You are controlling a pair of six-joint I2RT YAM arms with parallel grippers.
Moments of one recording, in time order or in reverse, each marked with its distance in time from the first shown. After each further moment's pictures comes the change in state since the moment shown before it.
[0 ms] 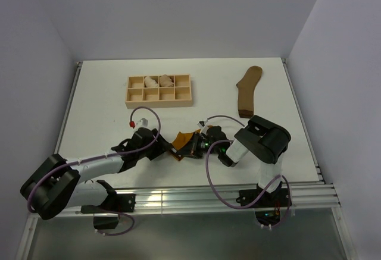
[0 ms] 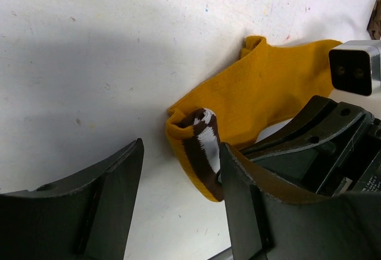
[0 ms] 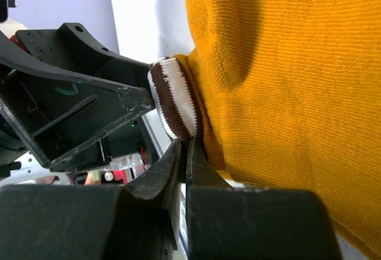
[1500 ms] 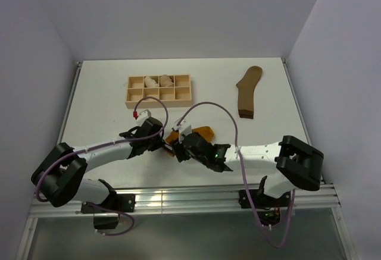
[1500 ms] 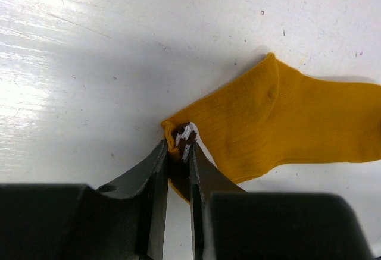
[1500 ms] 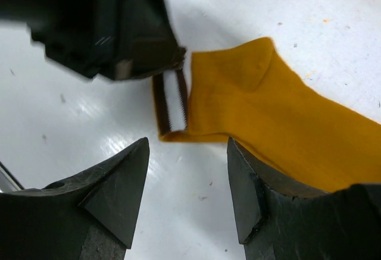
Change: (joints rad) left arm -0.004 0.137 0.241 -0.289 -0.180 0.089; right arm 0.352 -0.418 0.256 -0.801 0.732 -0.908
